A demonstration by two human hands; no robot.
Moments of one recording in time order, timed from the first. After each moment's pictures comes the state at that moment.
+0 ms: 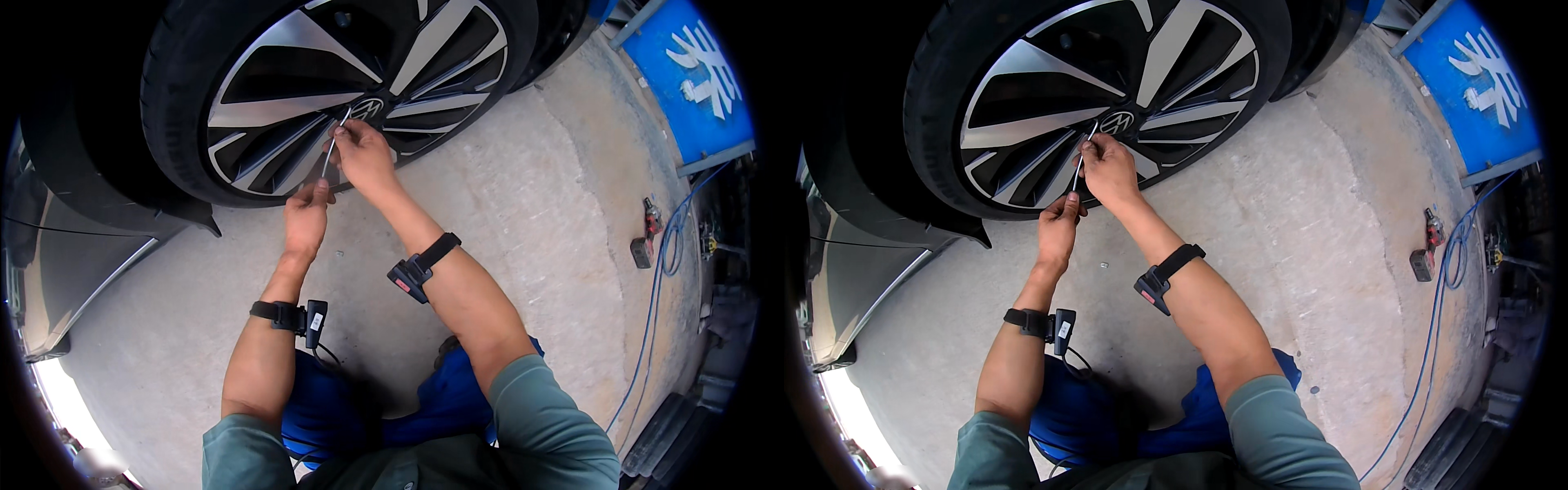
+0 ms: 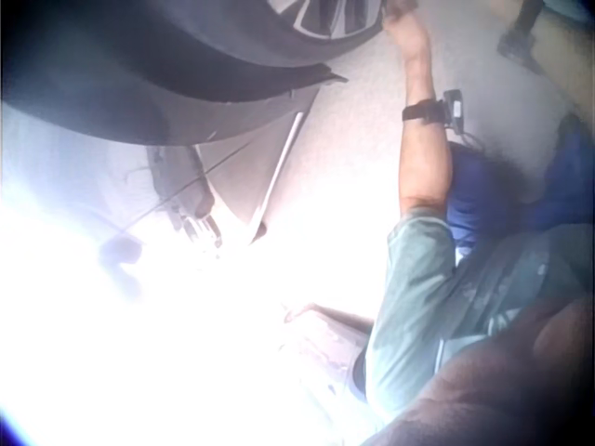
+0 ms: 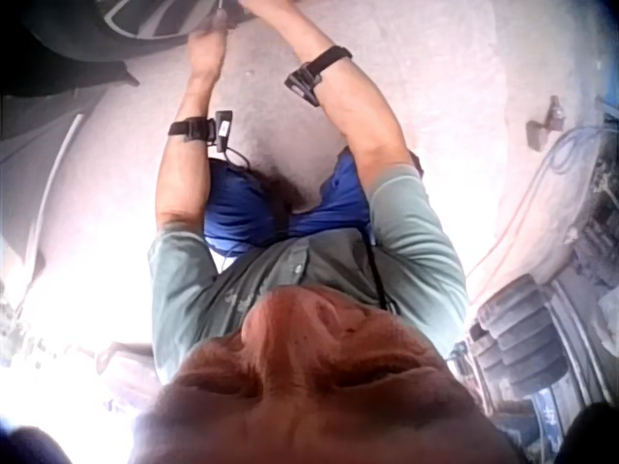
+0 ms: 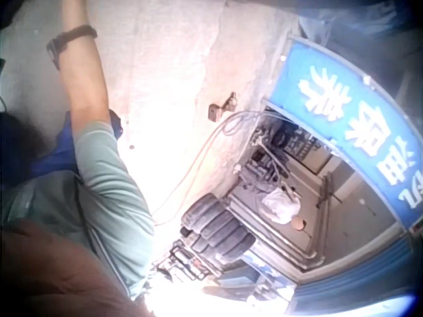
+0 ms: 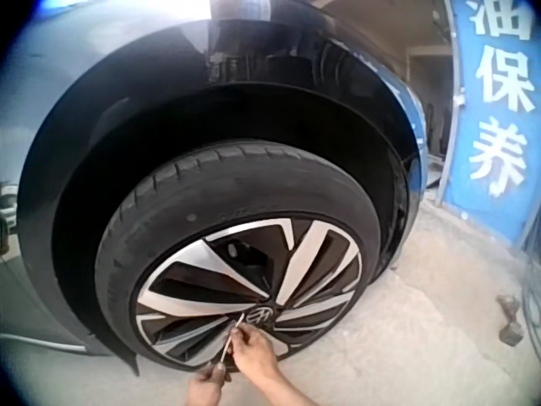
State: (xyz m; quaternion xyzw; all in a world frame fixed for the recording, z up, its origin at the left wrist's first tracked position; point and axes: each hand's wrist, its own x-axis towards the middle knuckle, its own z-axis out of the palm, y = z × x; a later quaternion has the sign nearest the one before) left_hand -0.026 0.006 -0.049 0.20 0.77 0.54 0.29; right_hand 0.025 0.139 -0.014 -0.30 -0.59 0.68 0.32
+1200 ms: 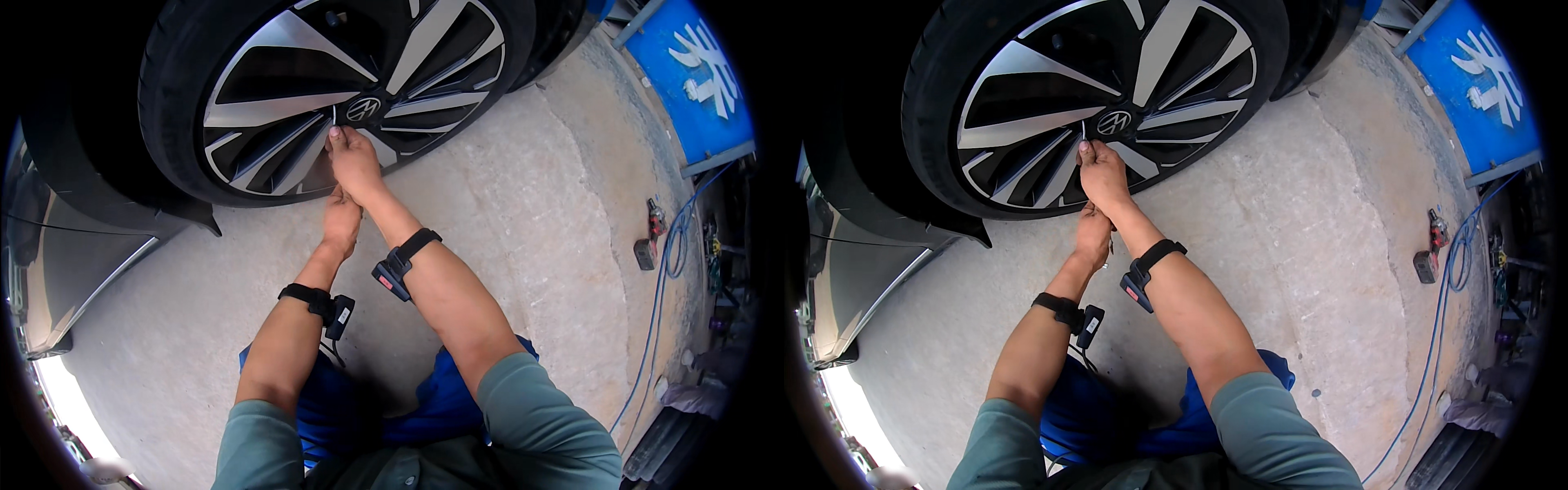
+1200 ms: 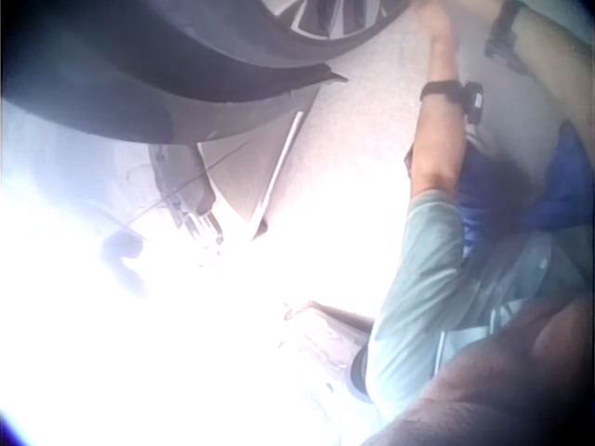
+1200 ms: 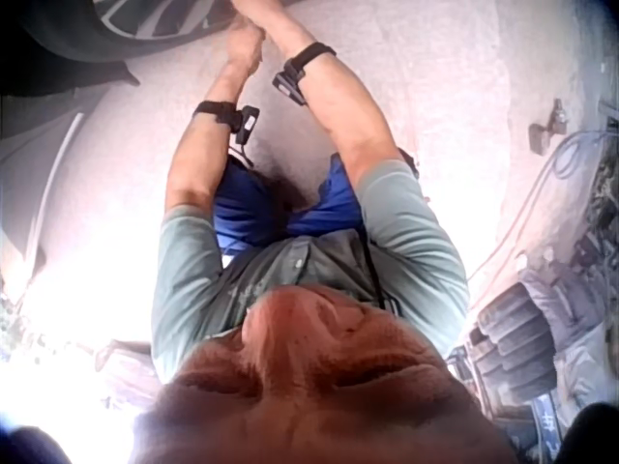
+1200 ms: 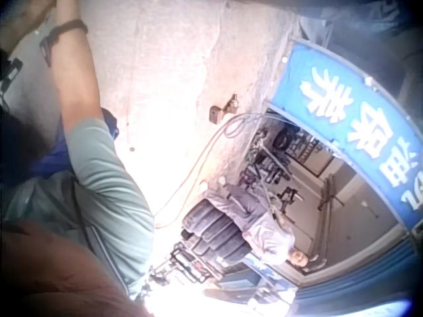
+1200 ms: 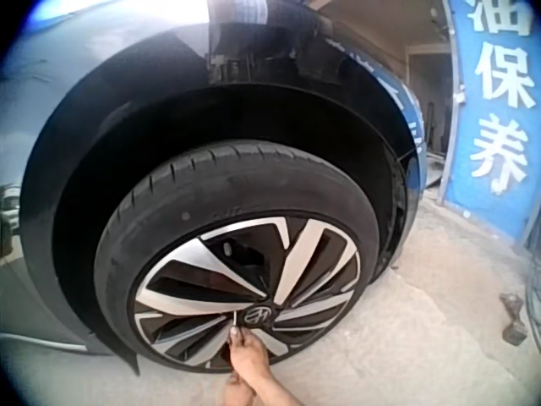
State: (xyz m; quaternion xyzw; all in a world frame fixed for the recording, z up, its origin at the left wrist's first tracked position) left_hand 0.017 0.046 -0.096 0.09 0.65 0.64 0.39; right_hand 0.009 0.136 -0.049 -0.32 -0.63 0.63 0.32
